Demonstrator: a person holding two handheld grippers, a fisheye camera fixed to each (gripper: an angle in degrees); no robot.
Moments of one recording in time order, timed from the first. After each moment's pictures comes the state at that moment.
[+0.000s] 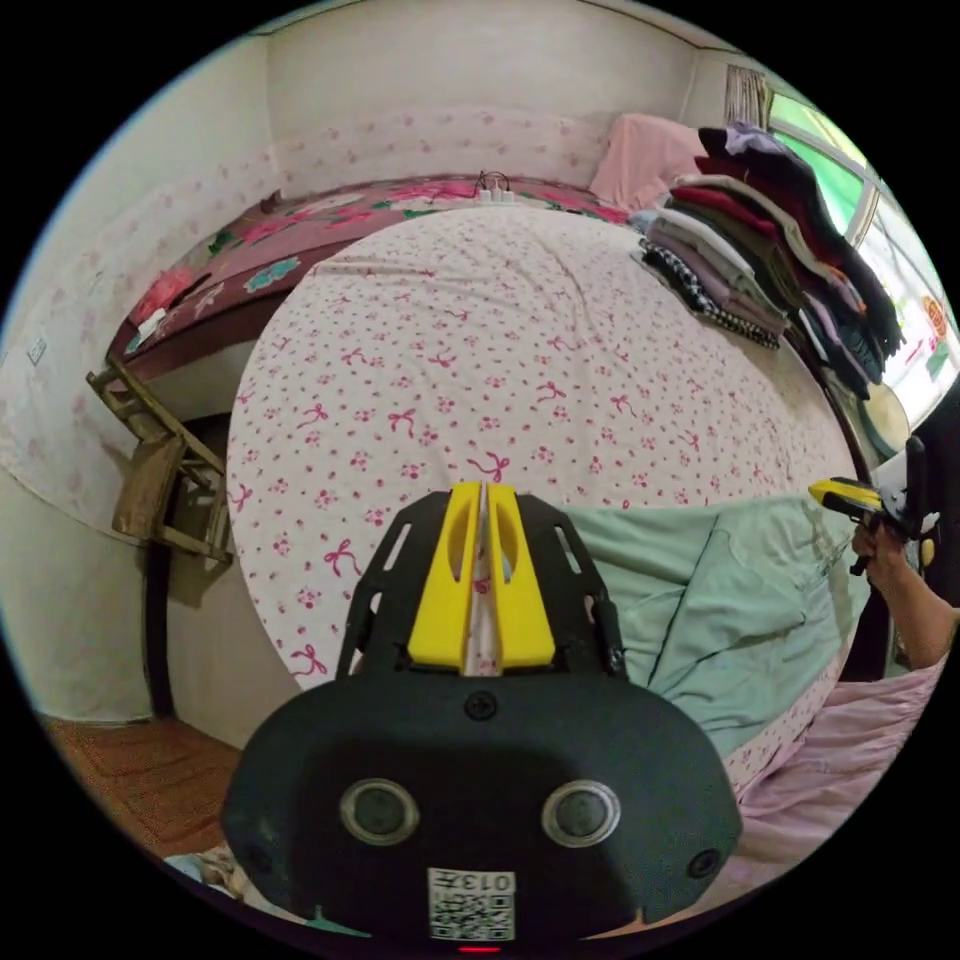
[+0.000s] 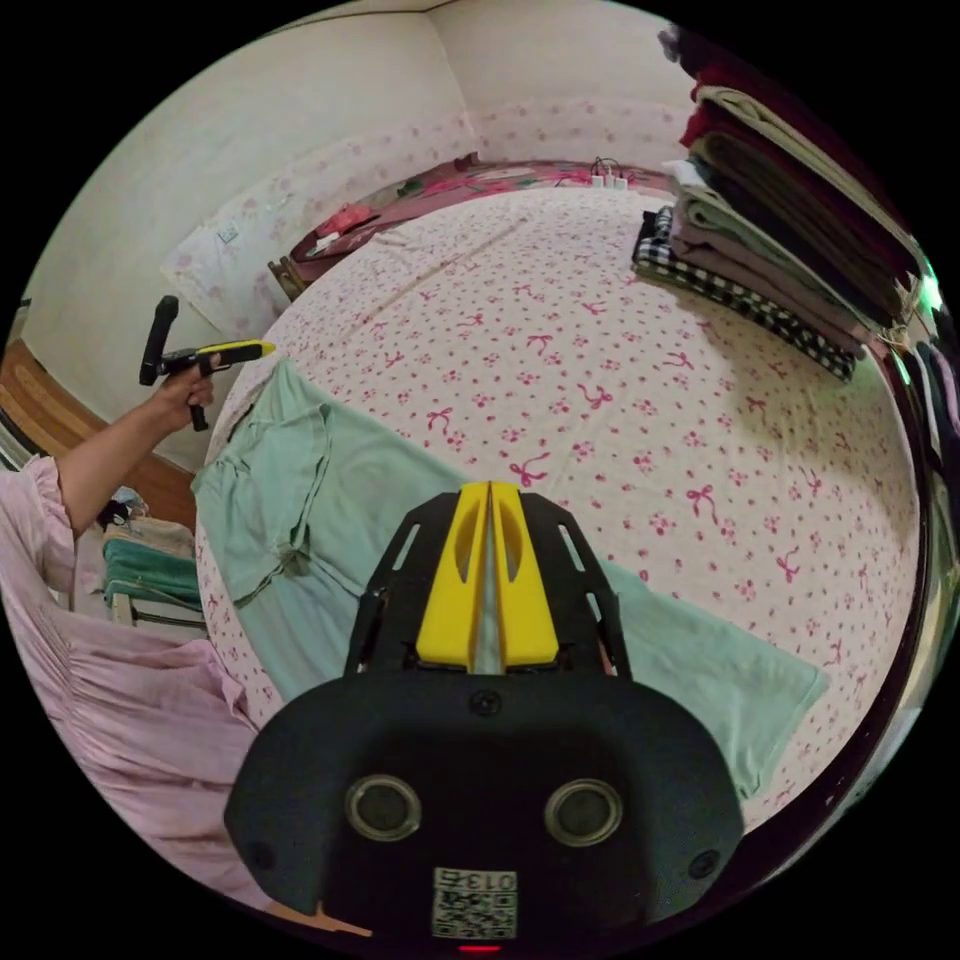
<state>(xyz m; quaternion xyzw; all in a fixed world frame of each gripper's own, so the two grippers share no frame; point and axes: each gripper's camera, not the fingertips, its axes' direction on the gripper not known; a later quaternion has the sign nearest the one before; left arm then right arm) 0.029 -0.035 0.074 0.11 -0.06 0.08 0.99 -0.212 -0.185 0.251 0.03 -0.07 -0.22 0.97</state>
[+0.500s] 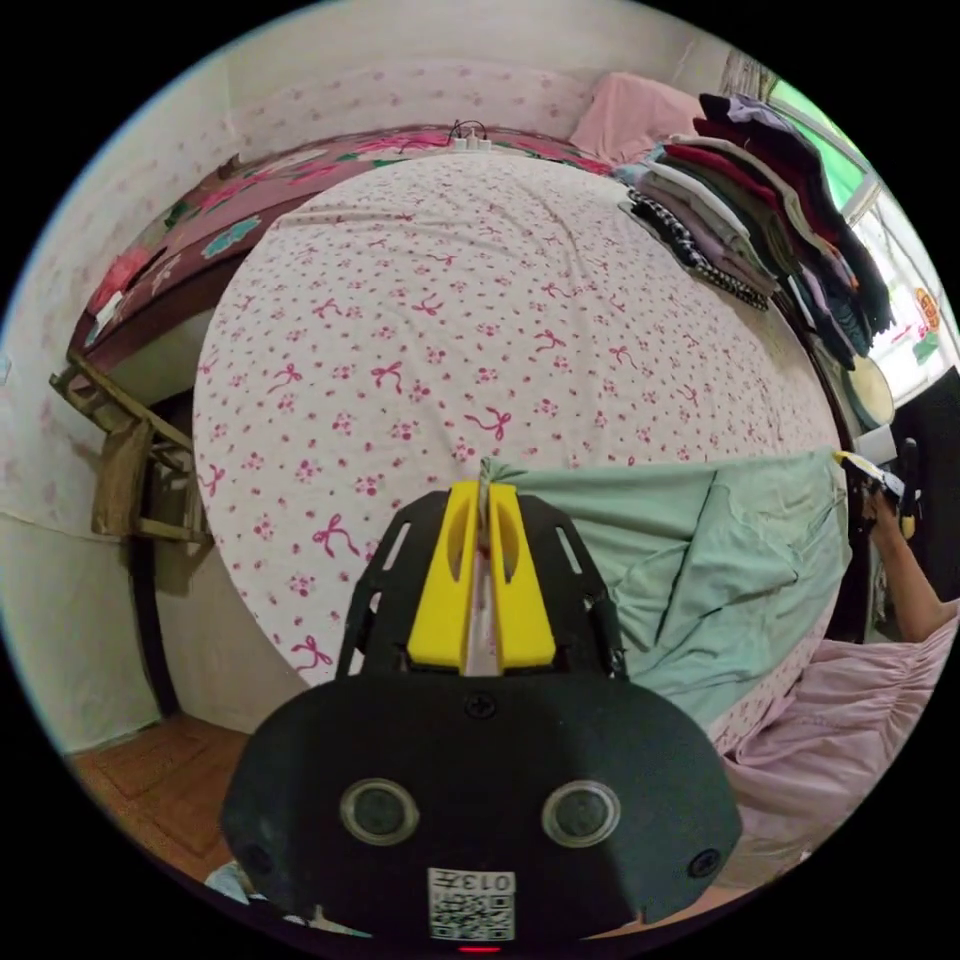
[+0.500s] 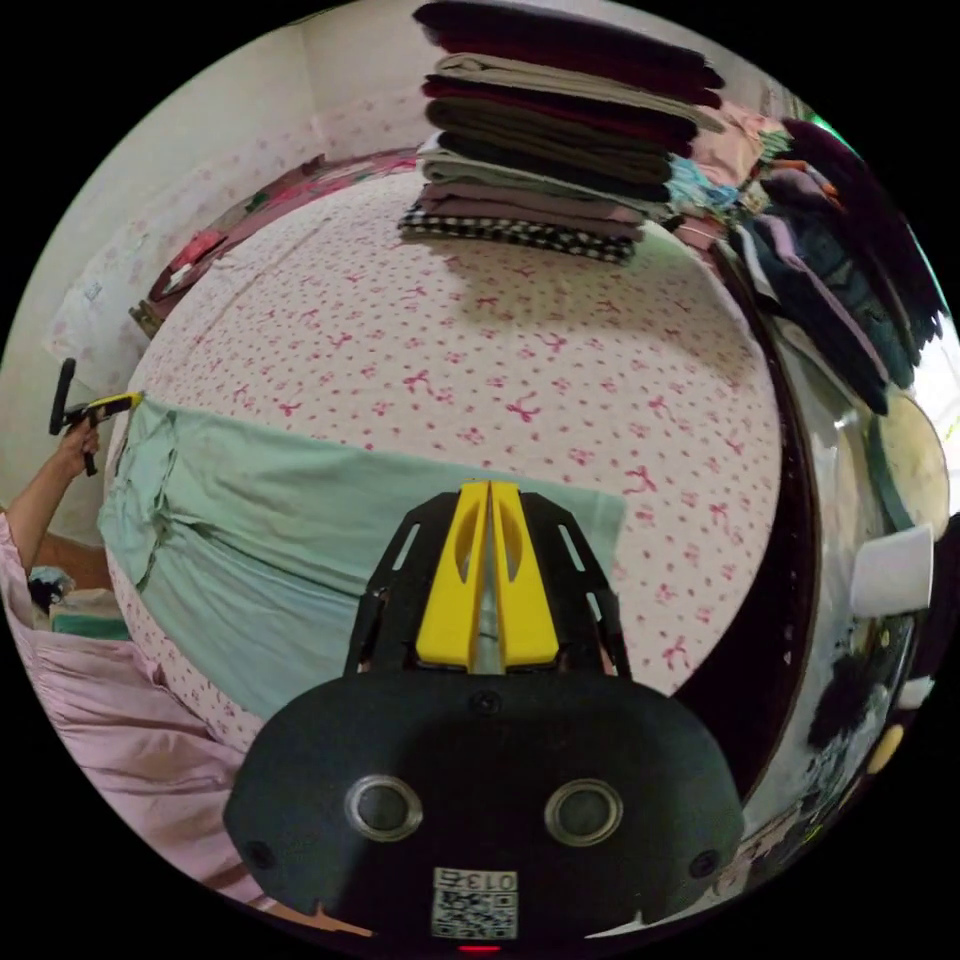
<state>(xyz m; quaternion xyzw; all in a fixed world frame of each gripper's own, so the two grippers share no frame) 0.017 -0.049 0.090 0.03 -0.03 0.09 1.00 -0.065 -0.161 0.175 0.04 0.09 -0.07 0.99</state>
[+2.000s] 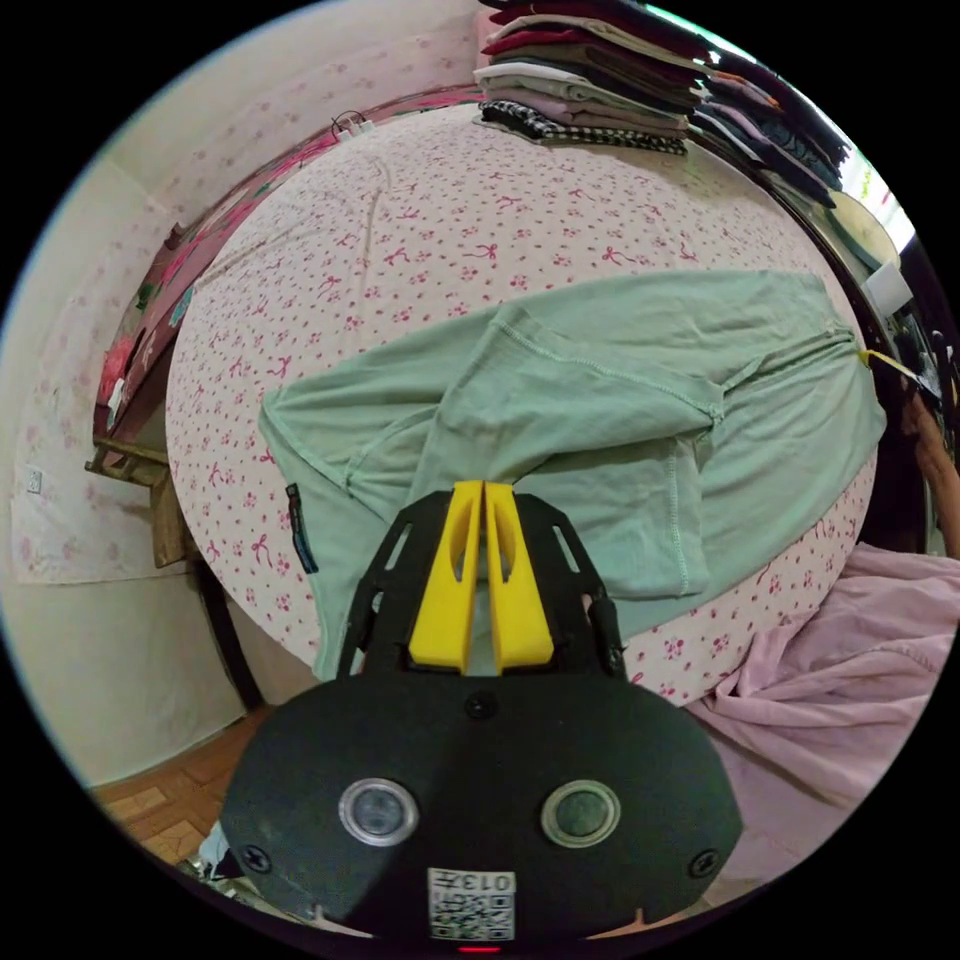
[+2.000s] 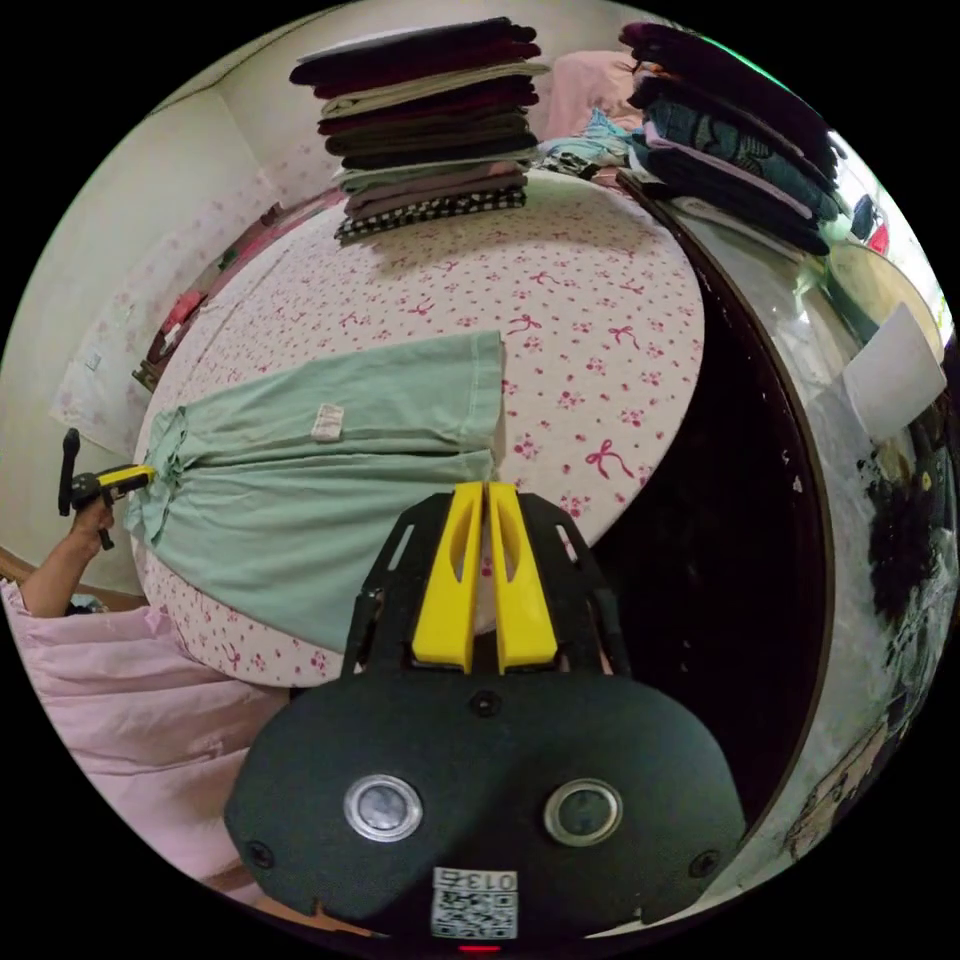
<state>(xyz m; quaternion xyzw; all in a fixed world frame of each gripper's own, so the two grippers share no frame) 0.279 0.038 0.187 -0.03 -0.15 0.20 0.97 0.019 -0.053 0.133 0.05 0.03 0.00 1.00</state>
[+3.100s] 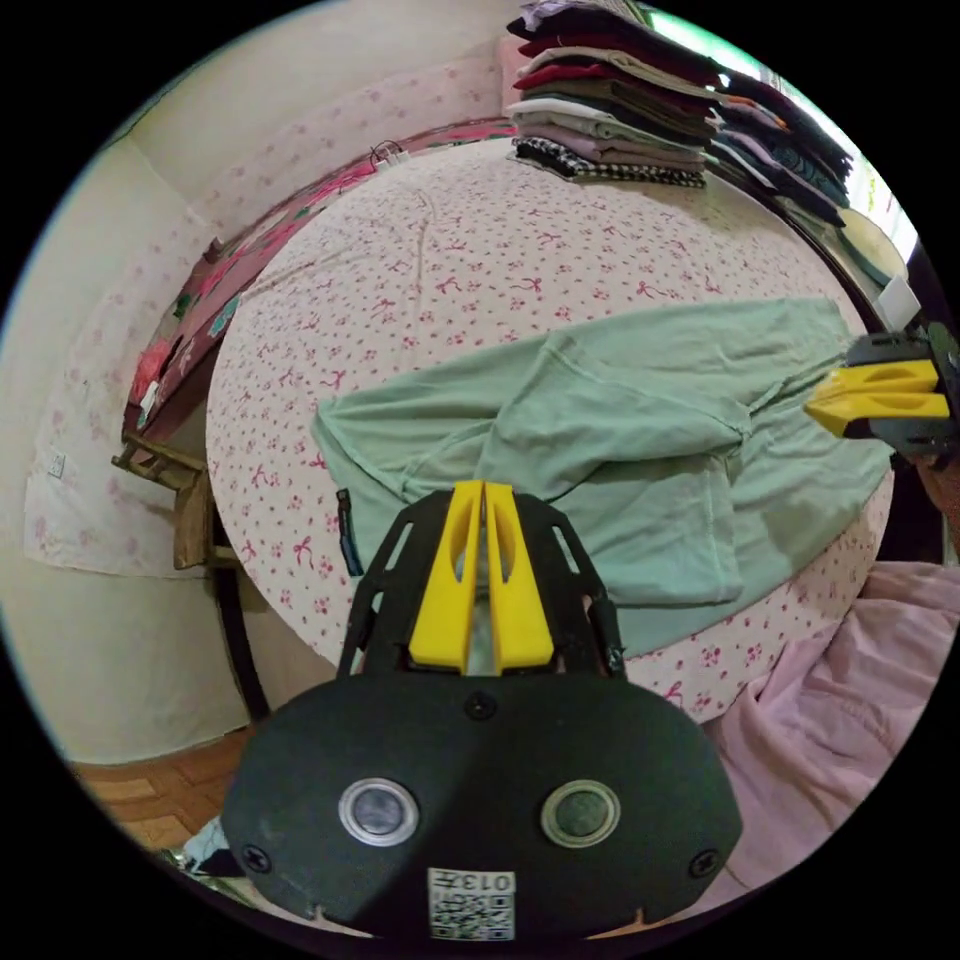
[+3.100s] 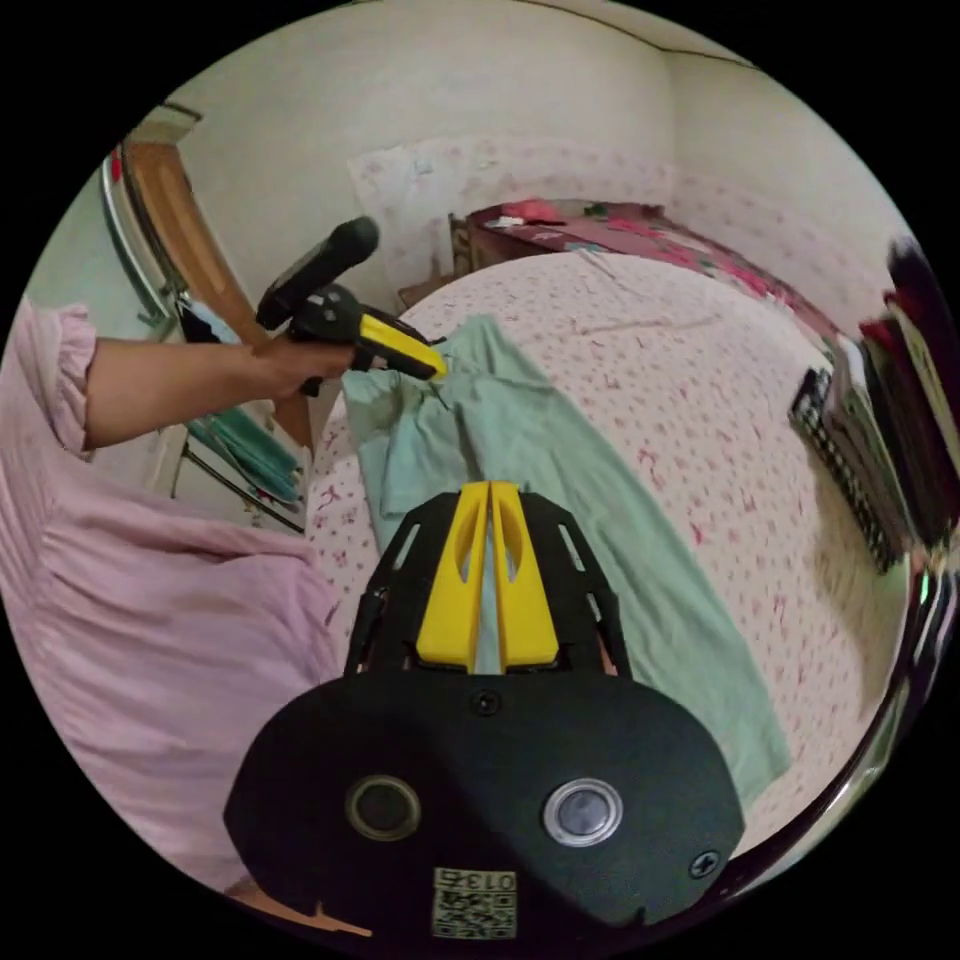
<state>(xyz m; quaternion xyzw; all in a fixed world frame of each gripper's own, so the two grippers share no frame) 0.245 0.052 0.198 0.02 -0.17 0.21 0.96 -0.359 -0.078 0.227 0.05 -0.10 -0.46 0.88</state>
